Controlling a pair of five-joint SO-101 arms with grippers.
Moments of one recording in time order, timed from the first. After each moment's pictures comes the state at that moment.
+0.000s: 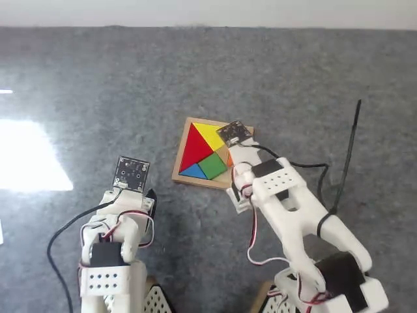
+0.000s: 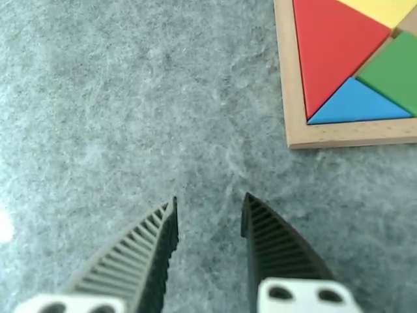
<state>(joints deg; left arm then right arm) -9.7 -90.0 97.3 55.3 -10.4 -28.8 -13.0 47.6 54.5 2.9</state>
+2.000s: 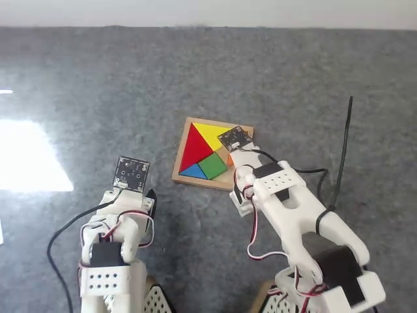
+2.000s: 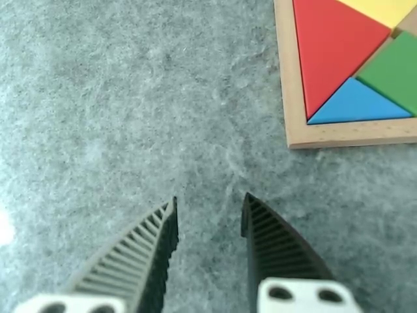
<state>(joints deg) -9.7 -90.0 97.3 55.3 -10.4 -27.1 -10.2 50.0 50.9 5.8</state>
